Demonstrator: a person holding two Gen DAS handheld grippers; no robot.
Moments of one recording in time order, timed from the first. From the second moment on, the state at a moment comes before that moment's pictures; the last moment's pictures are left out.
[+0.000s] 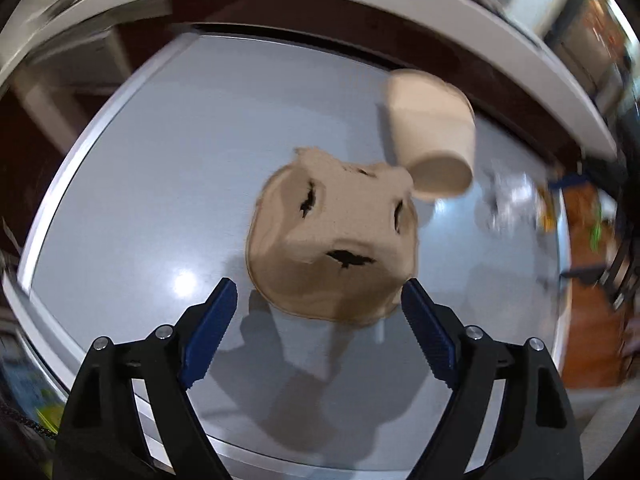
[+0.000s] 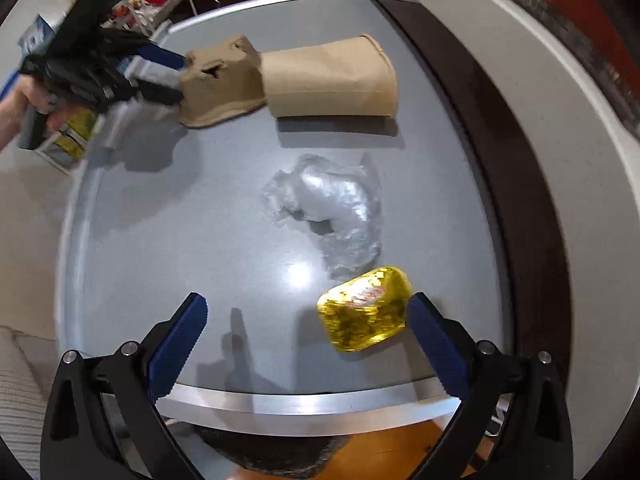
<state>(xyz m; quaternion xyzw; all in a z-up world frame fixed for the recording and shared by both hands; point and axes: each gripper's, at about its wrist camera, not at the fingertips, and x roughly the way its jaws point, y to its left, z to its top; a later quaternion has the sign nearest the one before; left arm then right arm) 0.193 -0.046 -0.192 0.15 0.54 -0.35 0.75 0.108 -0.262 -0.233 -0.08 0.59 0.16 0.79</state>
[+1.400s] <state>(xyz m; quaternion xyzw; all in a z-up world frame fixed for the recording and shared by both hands) 0.221 -0.064 -0.200 0.17 0.52 -0.38 0.75 0.122 -0.278 -0.245 -0.14 0.59 0.20 0.77</state>
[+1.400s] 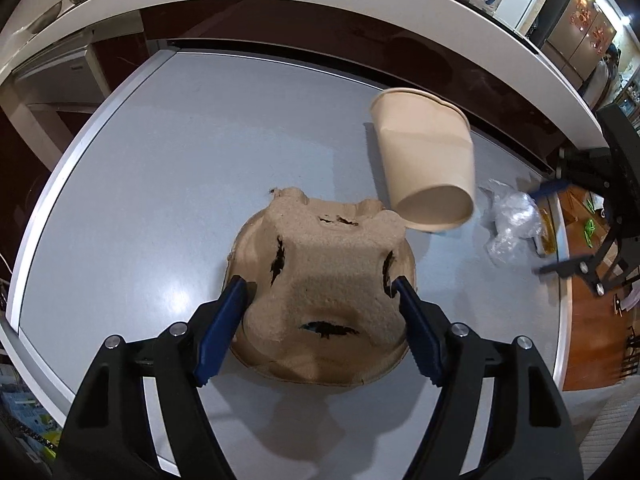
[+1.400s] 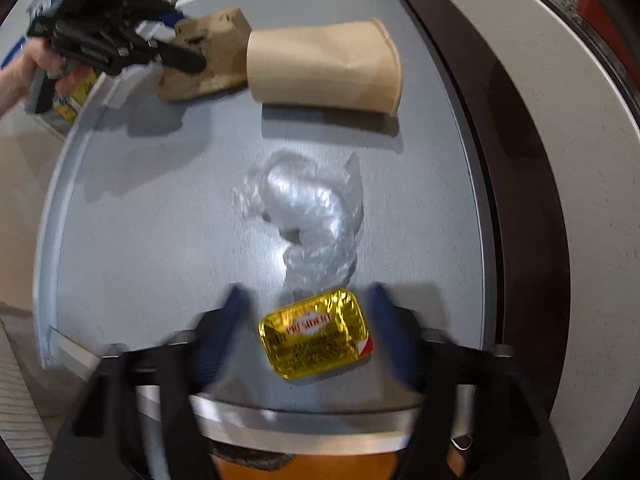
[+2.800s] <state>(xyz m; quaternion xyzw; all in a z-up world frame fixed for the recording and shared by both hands) 0.186 -0.050 -0.201 0.11 0.52 -0.34 0.77 0.084 -0.237 -0.233 -0.08 0.60 0.24 0.76</state>
